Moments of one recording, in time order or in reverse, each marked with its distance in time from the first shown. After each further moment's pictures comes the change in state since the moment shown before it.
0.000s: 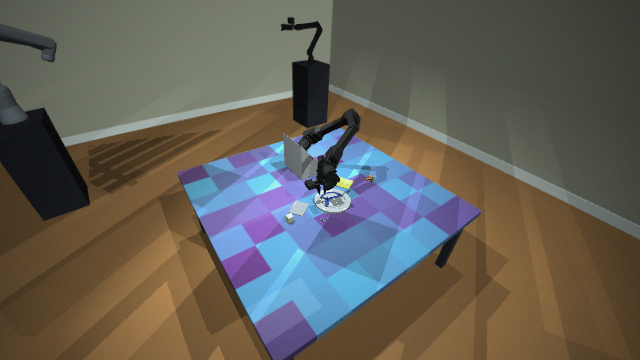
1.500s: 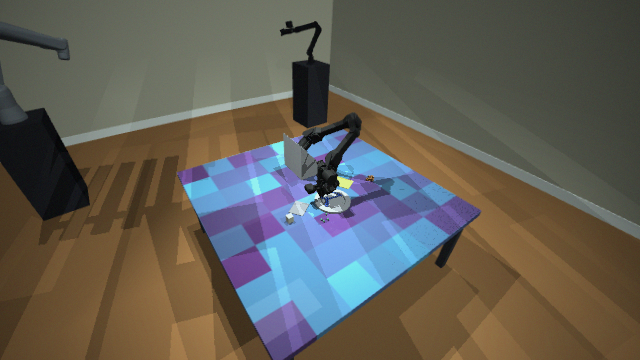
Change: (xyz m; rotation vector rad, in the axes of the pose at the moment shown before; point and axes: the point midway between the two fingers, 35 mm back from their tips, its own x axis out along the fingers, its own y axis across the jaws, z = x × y) arm 0.028 -0.001 -0.001 -0.004 0.003 -0.005
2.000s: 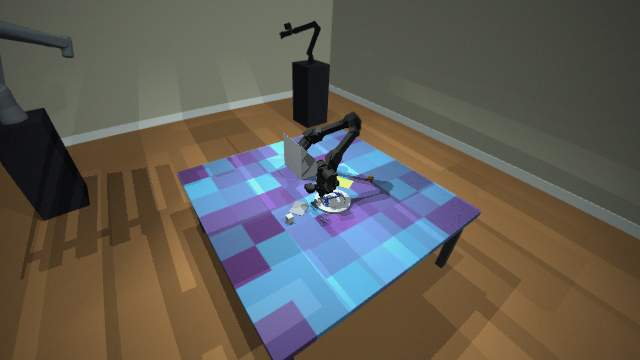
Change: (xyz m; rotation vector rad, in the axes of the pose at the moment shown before) arm -0.003 0.000 -0.001 0.008 0.004 0.001
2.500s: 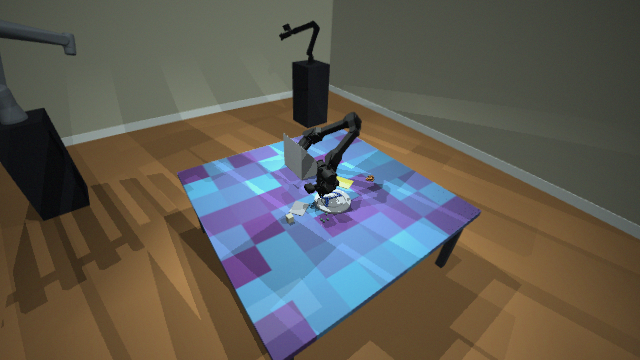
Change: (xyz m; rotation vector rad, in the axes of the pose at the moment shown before) arm 0.001 -0.001 0.000 -0.007 -0.004 0.000
